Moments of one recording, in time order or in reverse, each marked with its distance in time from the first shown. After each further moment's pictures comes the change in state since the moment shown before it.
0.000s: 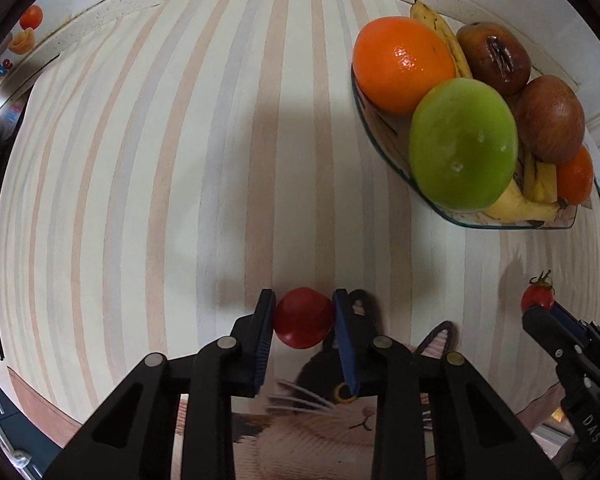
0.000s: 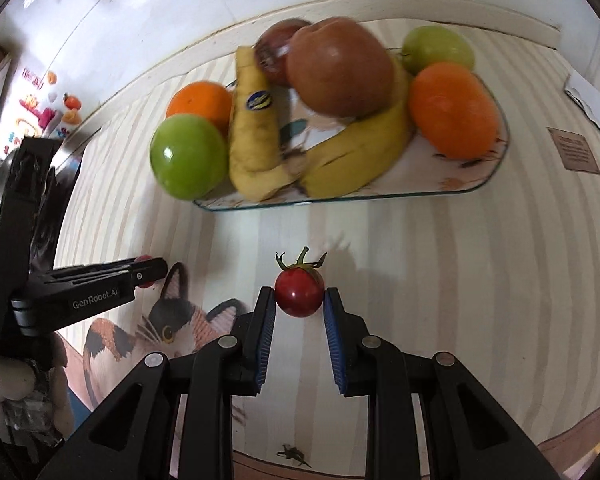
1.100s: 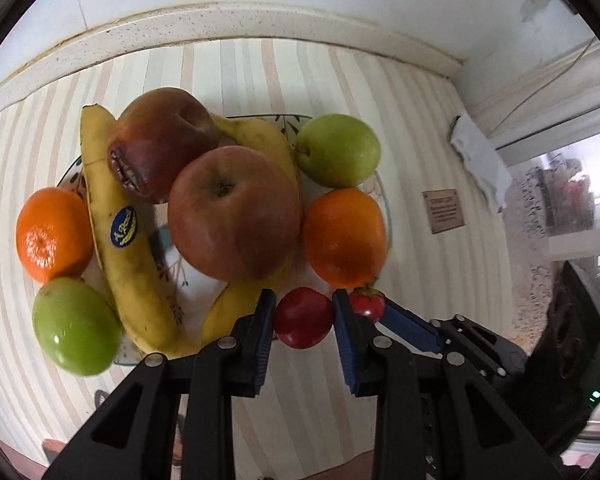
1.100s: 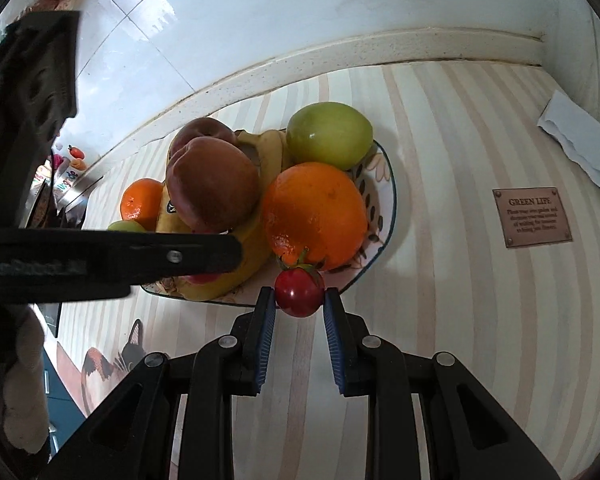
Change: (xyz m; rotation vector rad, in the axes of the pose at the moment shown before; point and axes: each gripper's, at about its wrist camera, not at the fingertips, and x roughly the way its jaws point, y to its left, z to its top) left arm -0.028 -0.177 0.064 0.186 0.041 -0.262; right arm -0.019 -0.097 0.065 -0.011 -0.083 0.091
